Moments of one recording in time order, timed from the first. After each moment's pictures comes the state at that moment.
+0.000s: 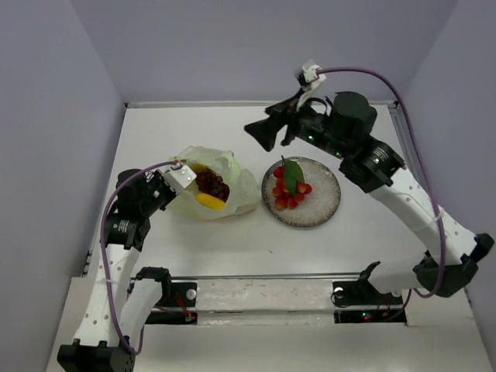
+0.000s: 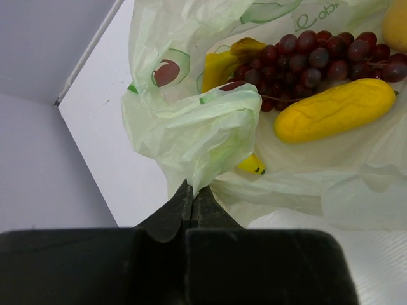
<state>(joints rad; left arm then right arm) -0.09 0.70 0.75 -0.54 0.26 0.75 0.71 1.29 1.58 -0.31 -0.12 0.20</state>
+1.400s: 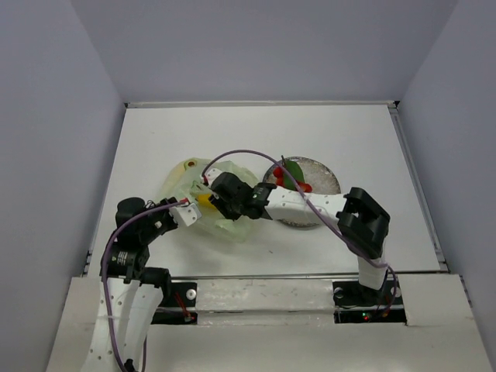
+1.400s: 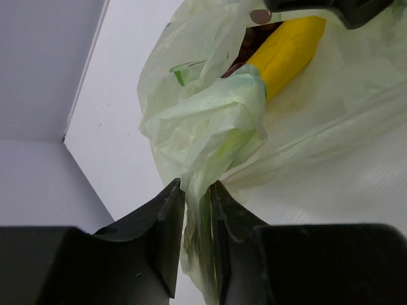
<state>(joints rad) -0.09 0.45 0.59 -0.69 0.36 0.98 1.09 1.91 1.44 -0.41 0.20 0.14</state>
